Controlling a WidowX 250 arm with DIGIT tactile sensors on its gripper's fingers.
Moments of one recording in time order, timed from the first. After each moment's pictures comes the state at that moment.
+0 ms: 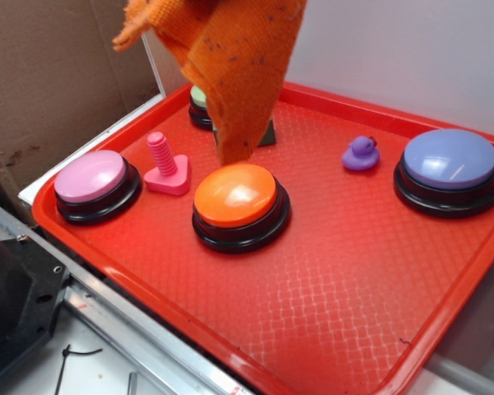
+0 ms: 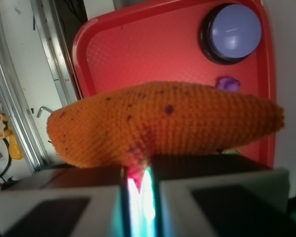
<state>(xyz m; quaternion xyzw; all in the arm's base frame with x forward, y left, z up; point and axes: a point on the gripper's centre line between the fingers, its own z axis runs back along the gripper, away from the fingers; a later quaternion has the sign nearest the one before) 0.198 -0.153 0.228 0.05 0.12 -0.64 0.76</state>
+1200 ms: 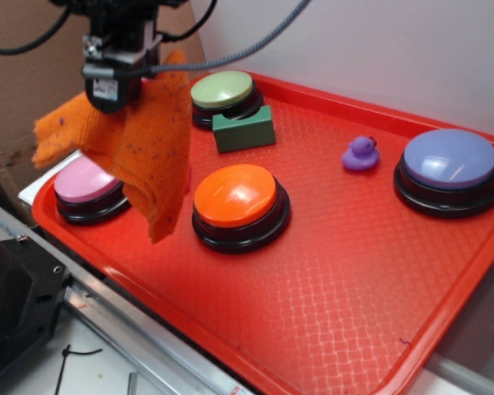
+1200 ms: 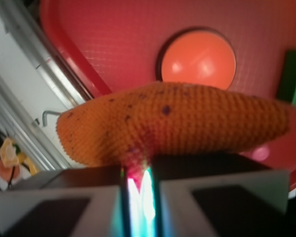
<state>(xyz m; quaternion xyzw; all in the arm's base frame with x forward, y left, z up) 0.163 -0.076 0.148 -0.05 0.15 -0.41 0.90</state>
